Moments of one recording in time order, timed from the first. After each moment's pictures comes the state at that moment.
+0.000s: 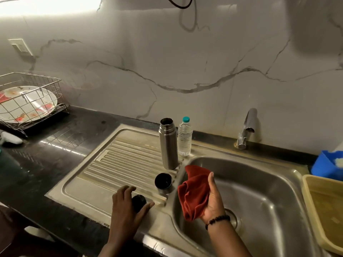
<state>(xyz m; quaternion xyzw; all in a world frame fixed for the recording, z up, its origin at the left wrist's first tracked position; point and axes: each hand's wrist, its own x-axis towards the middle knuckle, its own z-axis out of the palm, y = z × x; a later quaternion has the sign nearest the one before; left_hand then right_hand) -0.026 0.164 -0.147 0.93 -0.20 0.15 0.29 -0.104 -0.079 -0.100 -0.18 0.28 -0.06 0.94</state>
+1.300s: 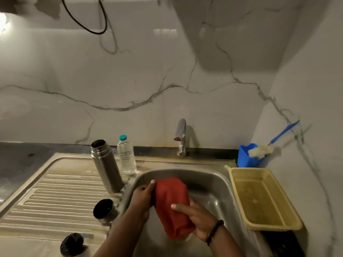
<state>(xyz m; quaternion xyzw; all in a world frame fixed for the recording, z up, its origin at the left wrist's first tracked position) -0.047 -0.075 -0.087 0.64 0.02 -0.33 0.69 -0.205 -0.172 -0.067 -0.48 0.22 -0.04 0.85</state>
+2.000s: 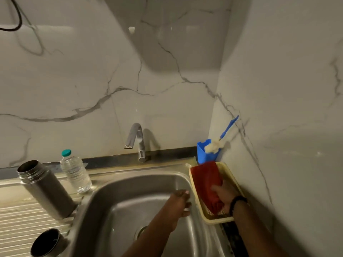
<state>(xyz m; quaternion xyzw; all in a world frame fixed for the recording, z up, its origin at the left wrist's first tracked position) -0.182 -0.220 -0.091 0.62 -0.18 -0.55 0.53 -0.314 -0.357 -0.093 -0.61 0.54 -0.17 0.55</state>
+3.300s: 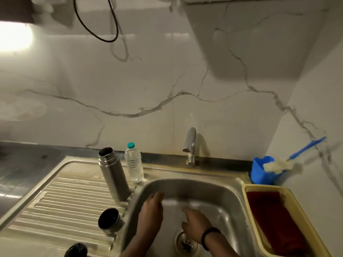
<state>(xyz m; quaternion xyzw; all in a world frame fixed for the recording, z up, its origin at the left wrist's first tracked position) -0.047 -0.079 -0.116 0.90 -0.31 -0.02 0.30 -0.156 -0.212 -0.125 -0.92 0.24 0.11 0.27</state>
